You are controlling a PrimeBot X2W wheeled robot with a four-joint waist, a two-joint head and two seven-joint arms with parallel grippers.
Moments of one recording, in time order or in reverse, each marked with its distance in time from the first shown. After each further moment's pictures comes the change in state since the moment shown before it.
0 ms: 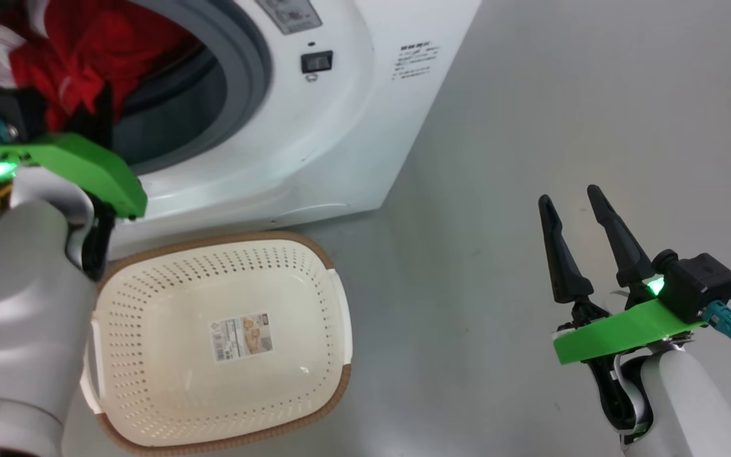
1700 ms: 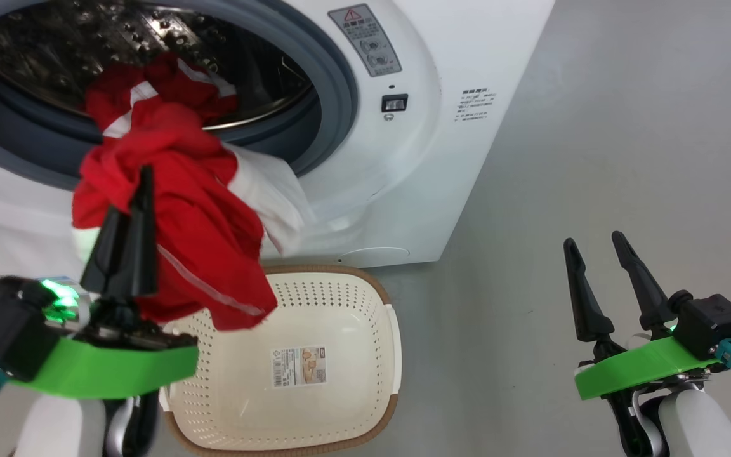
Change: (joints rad) left arm 0.775 -0.082 0.291 -1.222 0.148 0.000 -0.007; right arm 0.107 -0.001 -0.070 0.015 -0.049 0.000 0.000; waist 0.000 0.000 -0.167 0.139
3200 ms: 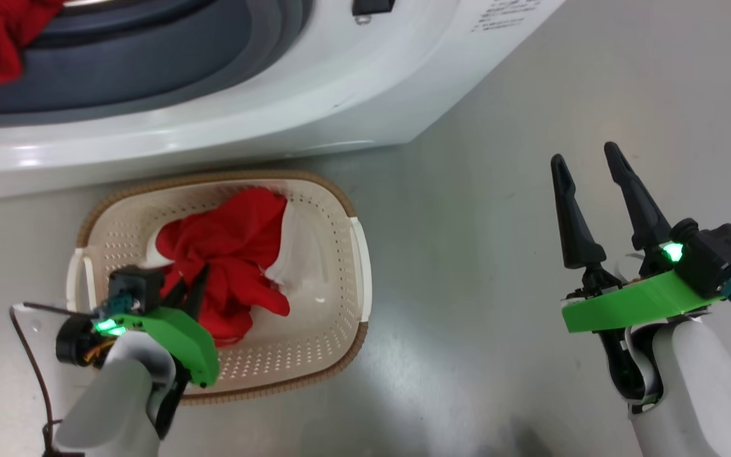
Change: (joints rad) left arm -0.343 0.047 -0.367 1.040 -0.069 0.000 0.000; right arm -0.169 -0.003 0.045 -0.061 -0.002 0.000 0.000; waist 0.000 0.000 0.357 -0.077
